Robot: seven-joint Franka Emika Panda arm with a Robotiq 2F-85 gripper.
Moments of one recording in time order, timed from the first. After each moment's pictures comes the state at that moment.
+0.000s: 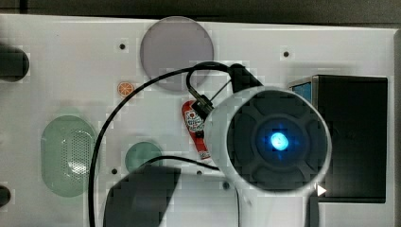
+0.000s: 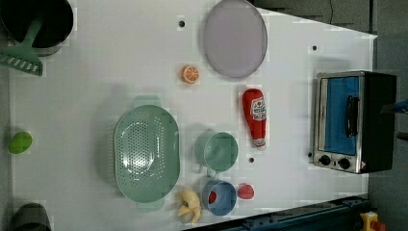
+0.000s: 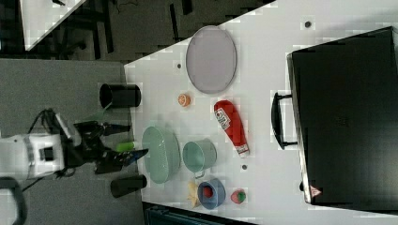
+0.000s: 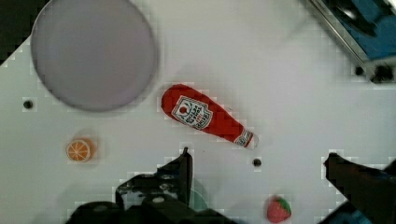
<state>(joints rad) -0.13 -0.22 0.07 -1.94 0.03 0.15 -0.13</state>
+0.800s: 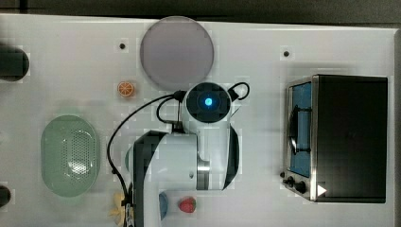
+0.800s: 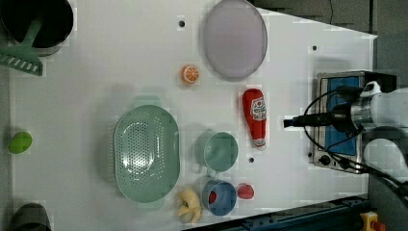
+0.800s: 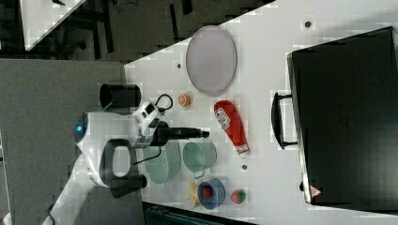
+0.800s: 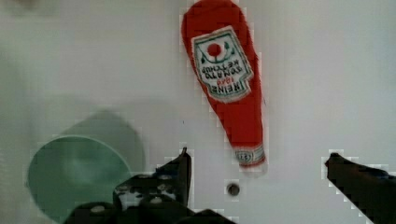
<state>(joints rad) -0.12 0.03 0.14 -2.29 0.02 0.59 -0.79</state>
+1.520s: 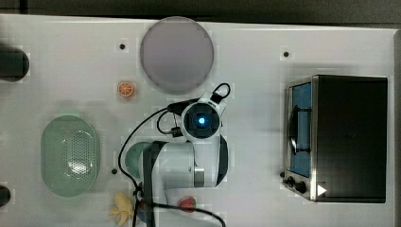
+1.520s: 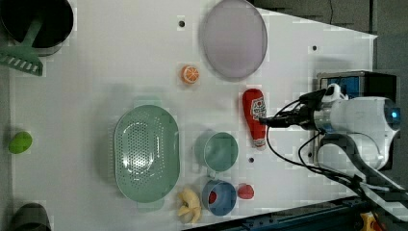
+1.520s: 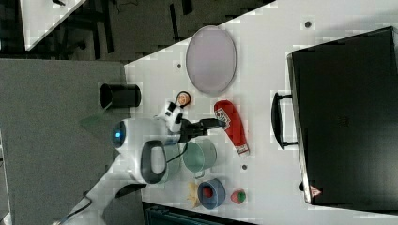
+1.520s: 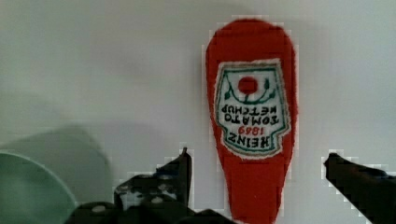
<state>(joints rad) -0.12 0.21 0.15 -2.40 -0.01 0.99 -0.98</state>
